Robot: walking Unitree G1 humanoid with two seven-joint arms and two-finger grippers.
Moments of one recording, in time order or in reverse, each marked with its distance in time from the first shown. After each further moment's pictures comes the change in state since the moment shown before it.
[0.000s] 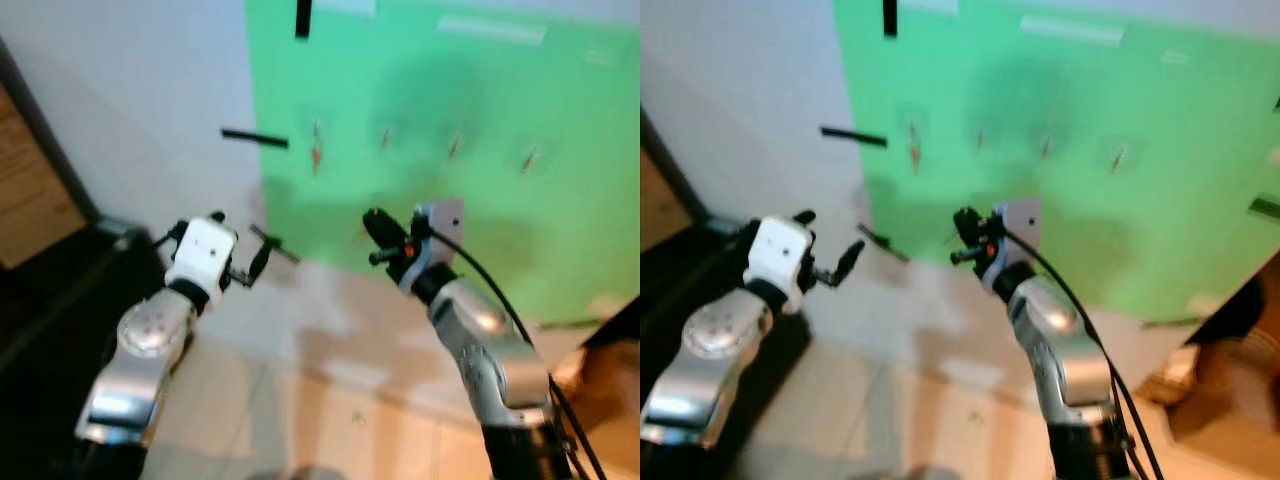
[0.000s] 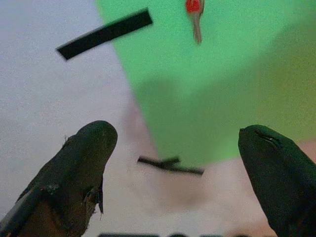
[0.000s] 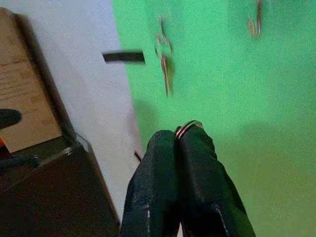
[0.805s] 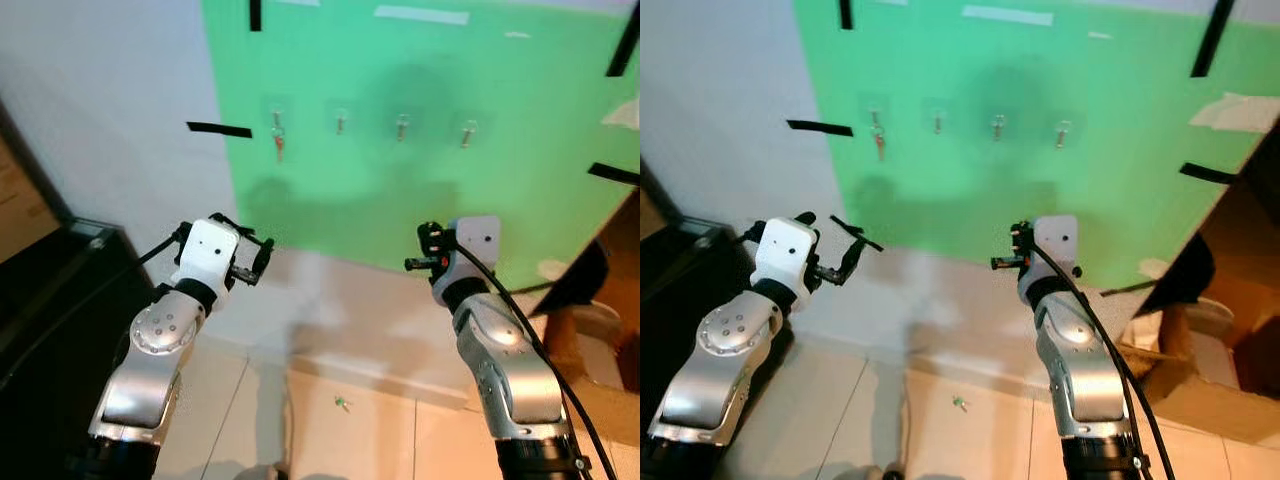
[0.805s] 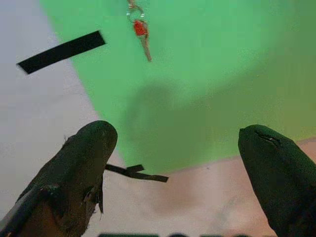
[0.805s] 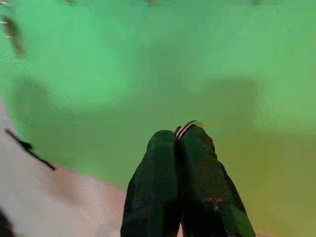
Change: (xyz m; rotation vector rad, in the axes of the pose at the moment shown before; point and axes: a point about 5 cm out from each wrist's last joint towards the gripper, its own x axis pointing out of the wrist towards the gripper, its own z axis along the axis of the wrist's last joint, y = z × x) left arm 0.005 -0.004 -0.001 -0.037 0.001 0.048; right arm -0.017 -0.037 -0.007 -0.156 0.020 -0.368
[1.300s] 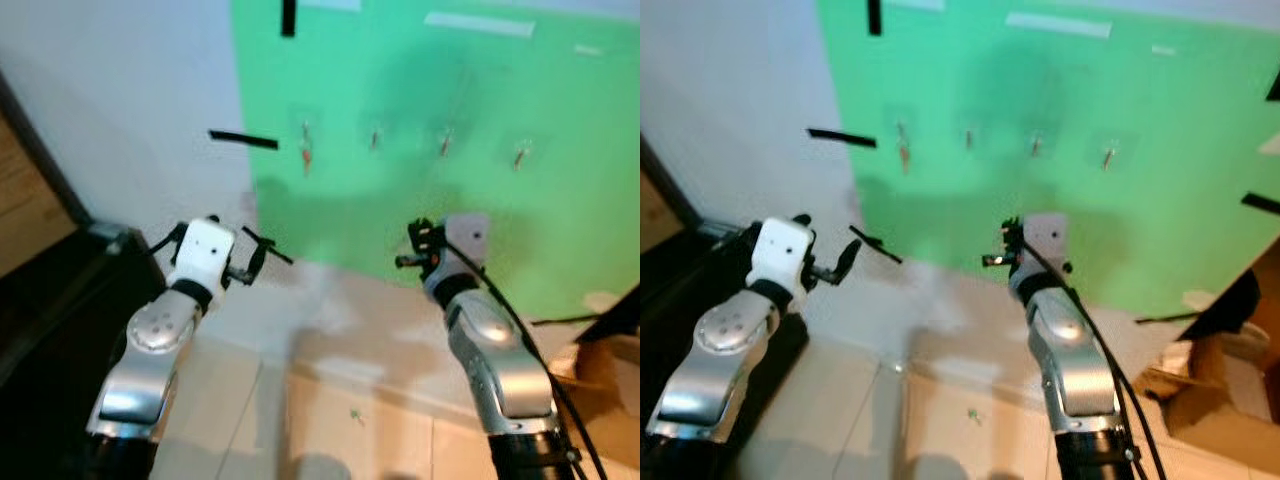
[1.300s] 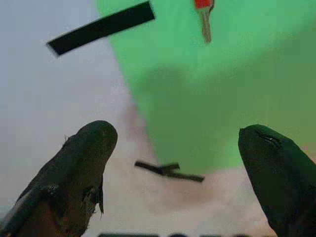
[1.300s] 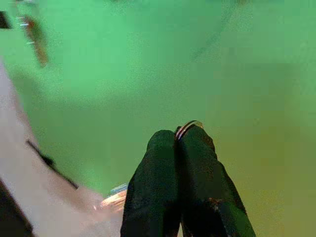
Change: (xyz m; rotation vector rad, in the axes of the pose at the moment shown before) left arm 0.001 0.003 -0.002 0.001 0.011 0.007; right arm 0.004 0.008 0.002 -0.005 -0.010 0.038
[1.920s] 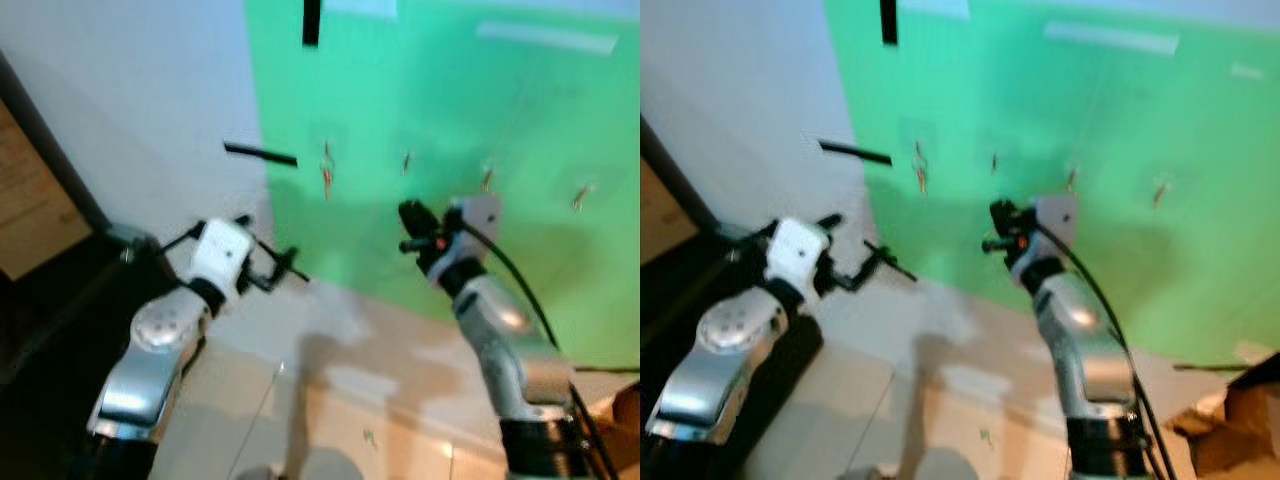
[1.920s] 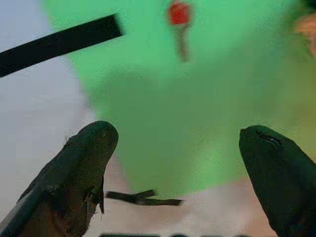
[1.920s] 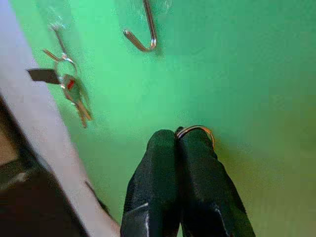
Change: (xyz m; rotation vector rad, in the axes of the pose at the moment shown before) left arm -0.004 -0.019 0.014 -0.033 -0.077 -0.264; right arm 0.003 -0.001 0.020 0.169 -0.075 0.223
